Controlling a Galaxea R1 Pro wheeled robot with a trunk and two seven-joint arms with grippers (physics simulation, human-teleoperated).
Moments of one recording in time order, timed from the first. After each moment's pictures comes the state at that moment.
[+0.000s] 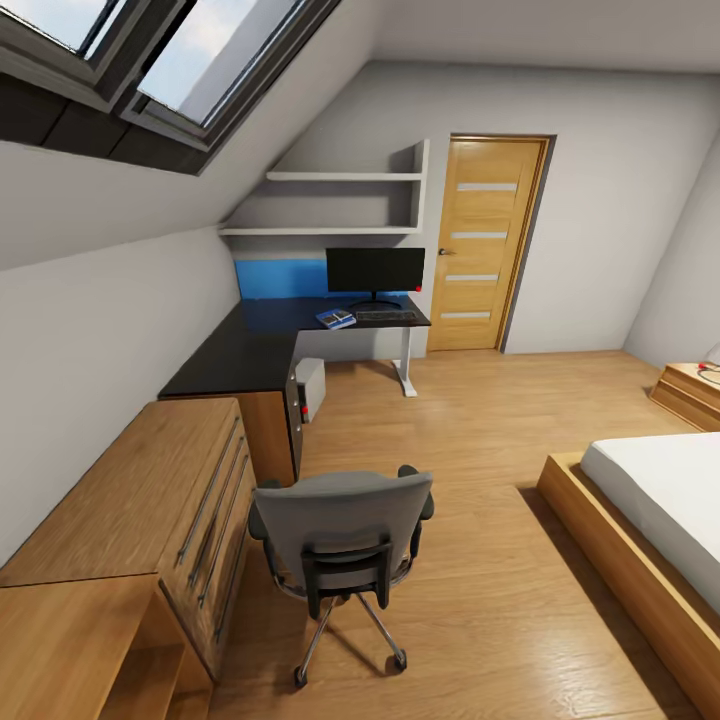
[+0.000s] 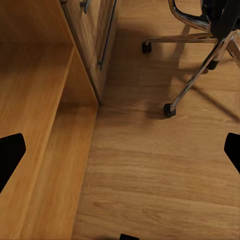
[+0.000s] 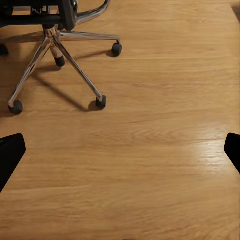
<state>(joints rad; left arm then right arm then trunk) -0.12 -0.05 -0.40 -0.03 0.46 -0.85 0.23 -0.09 0.07 0.83 0.02 -0.67 -0.95 -0.17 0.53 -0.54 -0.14</state>
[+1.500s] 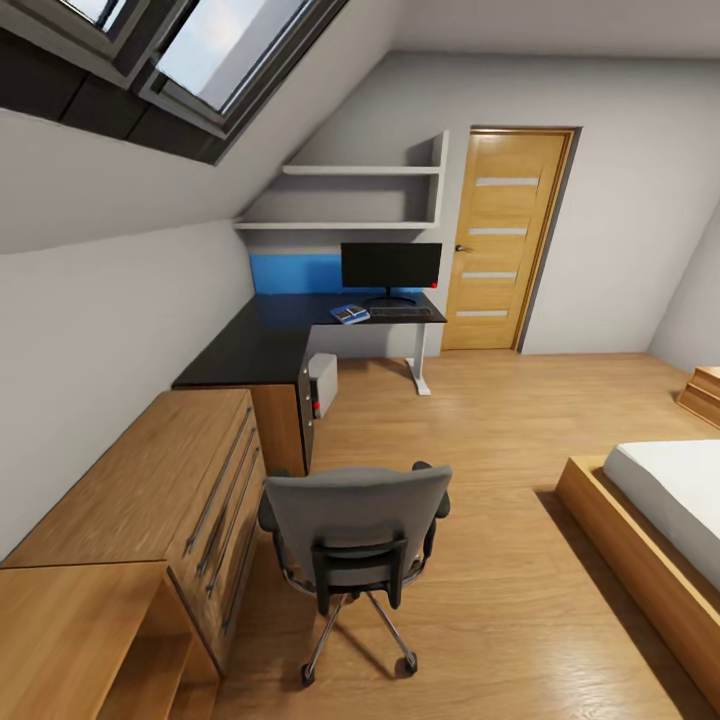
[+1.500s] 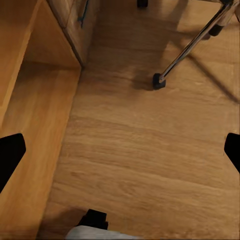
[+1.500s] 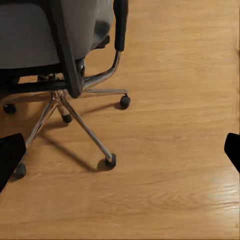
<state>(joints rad) -0.12 -0.06 -0.40 -0.47 0.45 -0.25 0.40 -0.19 0.02 0.81 -0.14 -0.69 -0.93 -0.18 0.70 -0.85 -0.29</state>
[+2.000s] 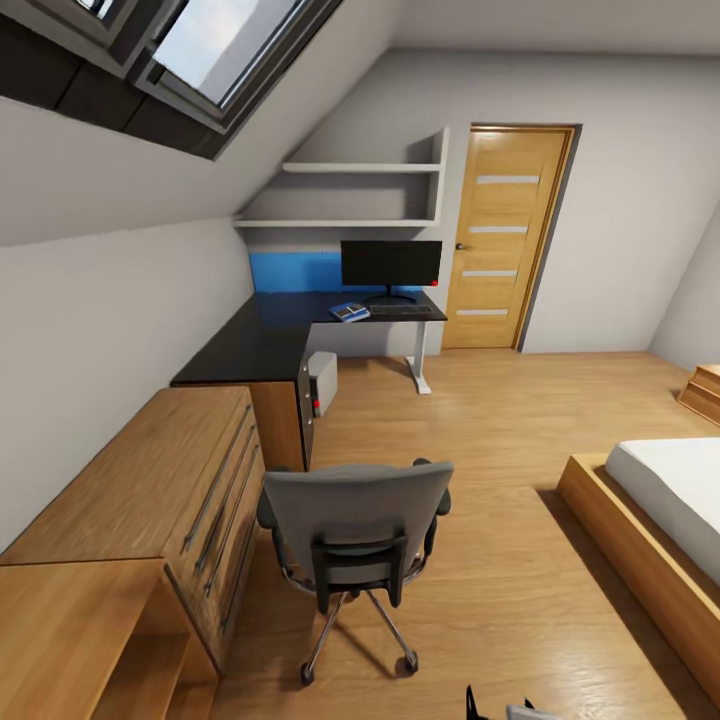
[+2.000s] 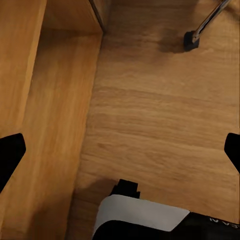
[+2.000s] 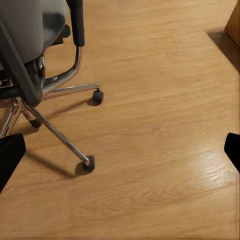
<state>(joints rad) -0.12 -0.02 -0.40 -0.43 0.45 -0.14 0.42 -0.30 0.00 0.79 -0.13 -0.83 -0.77 -0.20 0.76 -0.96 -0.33</state>
